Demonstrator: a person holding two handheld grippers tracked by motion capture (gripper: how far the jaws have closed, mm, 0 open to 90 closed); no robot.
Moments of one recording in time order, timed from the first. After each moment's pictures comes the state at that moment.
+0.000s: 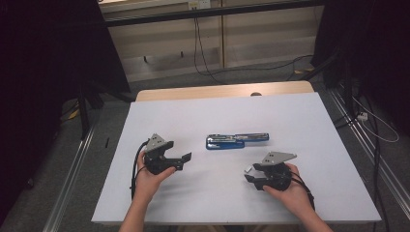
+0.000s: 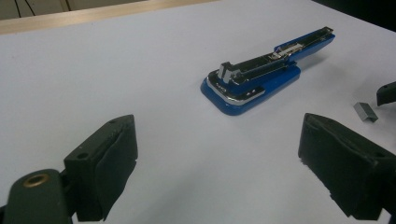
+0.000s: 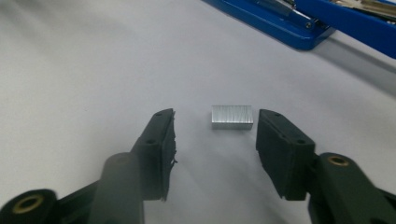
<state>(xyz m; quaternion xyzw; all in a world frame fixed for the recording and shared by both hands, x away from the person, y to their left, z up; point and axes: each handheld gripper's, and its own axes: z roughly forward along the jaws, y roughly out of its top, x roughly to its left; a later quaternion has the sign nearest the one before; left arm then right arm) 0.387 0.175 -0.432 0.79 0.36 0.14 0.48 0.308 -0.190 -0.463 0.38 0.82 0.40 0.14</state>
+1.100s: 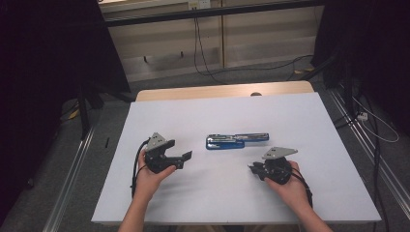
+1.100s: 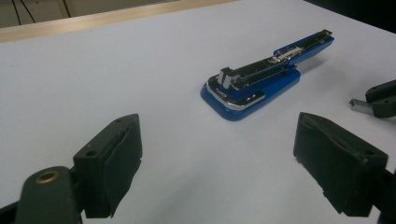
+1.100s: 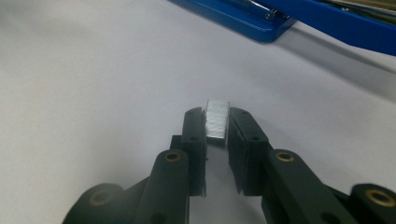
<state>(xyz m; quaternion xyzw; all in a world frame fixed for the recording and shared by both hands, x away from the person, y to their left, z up) 0.390 0.174 -0.430 0.78 0.35 0.15 0.49 0.320 -0.197 -0.466 0.42 0.80 0.39 0.15</state>
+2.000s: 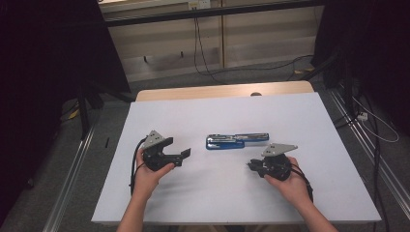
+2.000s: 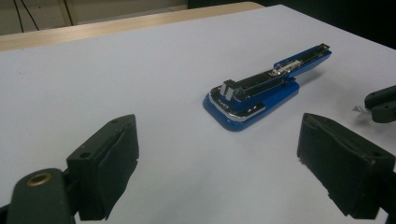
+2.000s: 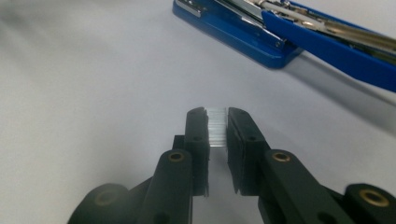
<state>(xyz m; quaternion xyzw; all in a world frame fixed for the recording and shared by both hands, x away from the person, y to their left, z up) 0.393 0.178 -0.425 0.78 0.35 0.15 0.50 0.328 -0.198 -0.455 0.39 0.81 0.41 0.15</state>
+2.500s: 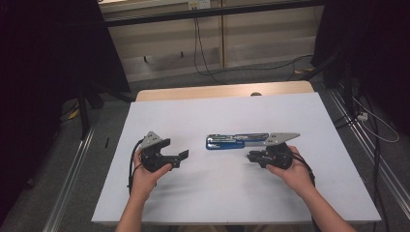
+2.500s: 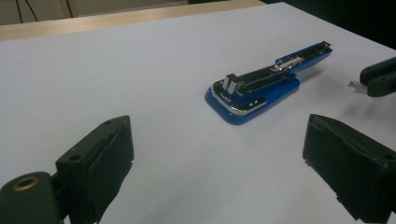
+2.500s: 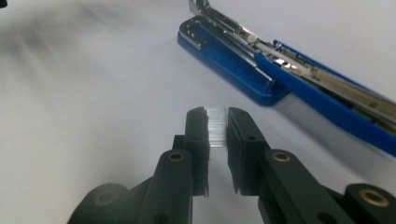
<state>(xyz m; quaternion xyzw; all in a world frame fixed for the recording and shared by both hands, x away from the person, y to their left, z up) 0.392 0.184 -0.426 0.78 0.36 0.14 0.50 0.353 -0.207 -0.439 0.36 0.82 0.44 0.12</state>
